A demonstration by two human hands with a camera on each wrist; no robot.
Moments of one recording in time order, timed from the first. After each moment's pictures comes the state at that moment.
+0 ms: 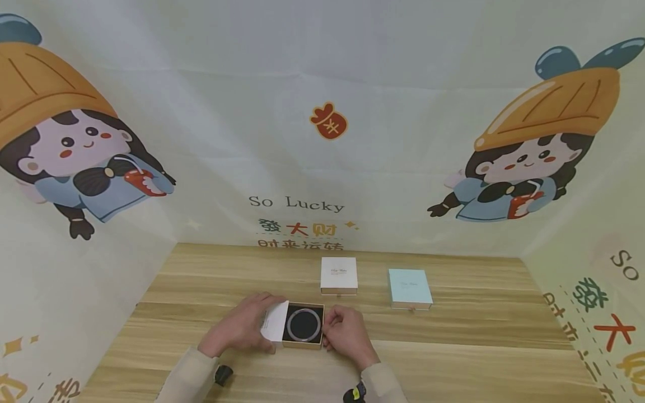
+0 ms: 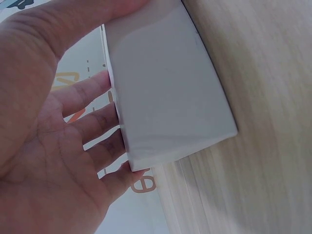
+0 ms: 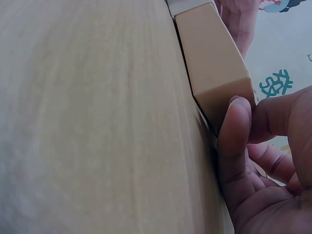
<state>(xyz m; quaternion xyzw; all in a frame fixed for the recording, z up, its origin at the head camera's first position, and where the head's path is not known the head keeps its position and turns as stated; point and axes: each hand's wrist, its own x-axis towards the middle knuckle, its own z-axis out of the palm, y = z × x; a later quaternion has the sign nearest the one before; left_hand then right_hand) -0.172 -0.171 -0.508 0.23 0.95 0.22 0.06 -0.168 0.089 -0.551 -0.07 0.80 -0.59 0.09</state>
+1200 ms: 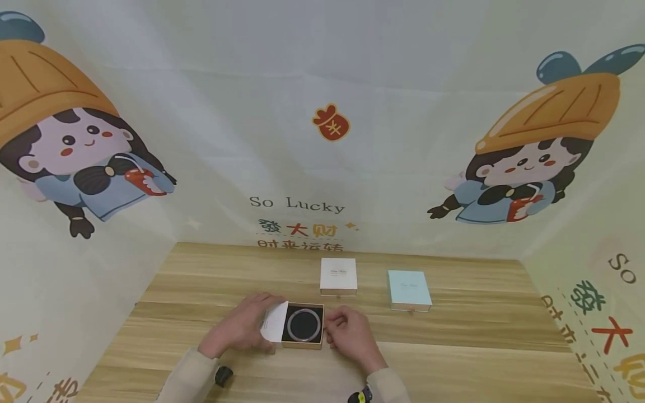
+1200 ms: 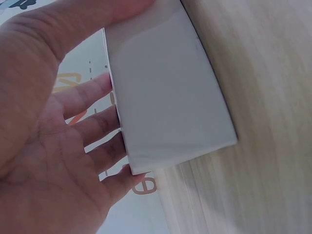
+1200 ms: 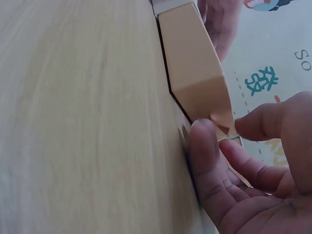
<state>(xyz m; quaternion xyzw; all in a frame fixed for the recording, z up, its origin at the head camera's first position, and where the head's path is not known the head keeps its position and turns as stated) -0.171 -0.169 -0.511 0.21 0.95 0.23 0.06 -0.162 0.098 -0.542 -0.04 0.80 -0.59 0.10</state>
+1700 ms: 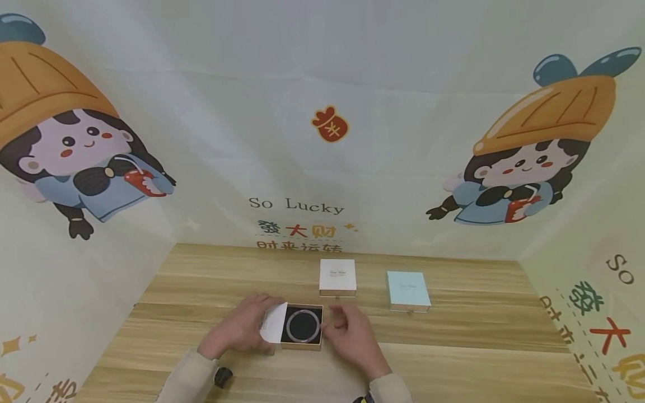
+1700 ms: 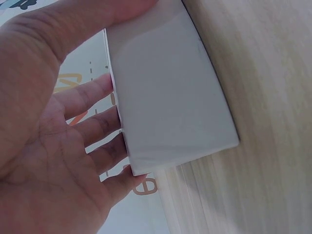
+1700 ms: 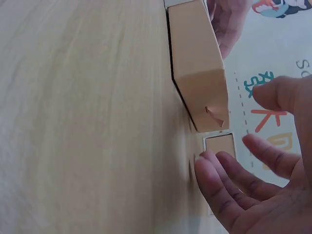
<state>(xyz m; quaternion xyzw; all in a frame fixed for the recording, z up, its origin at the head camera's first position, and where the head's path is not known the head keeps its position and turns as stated) -0.171 -0.169 -0.510 0.21 0.95 0.23 0.06 -0.158 0.107 -0.536 -0.10 0.87 -0.49 0.00</state>
